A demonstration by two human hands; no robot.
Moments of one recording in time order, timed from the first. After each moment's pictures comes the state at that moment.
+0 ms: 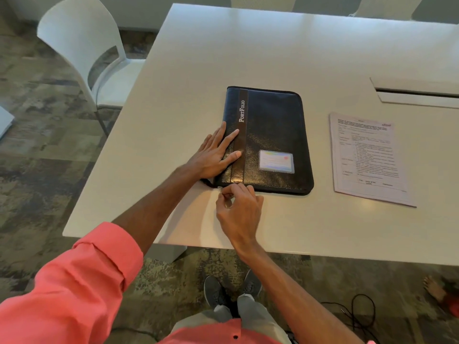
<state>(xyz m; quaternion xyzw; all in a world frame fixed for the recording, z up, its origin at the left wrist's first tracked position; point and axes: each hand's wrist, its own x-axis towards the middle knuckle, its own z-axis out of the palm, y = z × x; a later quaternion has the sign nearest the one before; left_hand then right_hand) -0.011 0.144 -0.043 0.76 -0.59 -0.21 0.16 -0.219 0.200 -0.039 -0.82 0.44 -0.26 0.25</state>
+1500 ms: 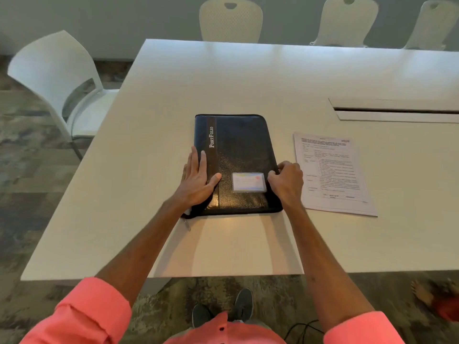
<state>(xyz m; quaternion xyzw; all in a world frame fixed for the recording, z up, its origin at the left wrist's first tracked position) -0.066 0.123 -0.027 0.81 -0.50 -0.22 0.19 -0.285 -0.026 0.003 -0.73 0.61 -0.20 0.25</state>
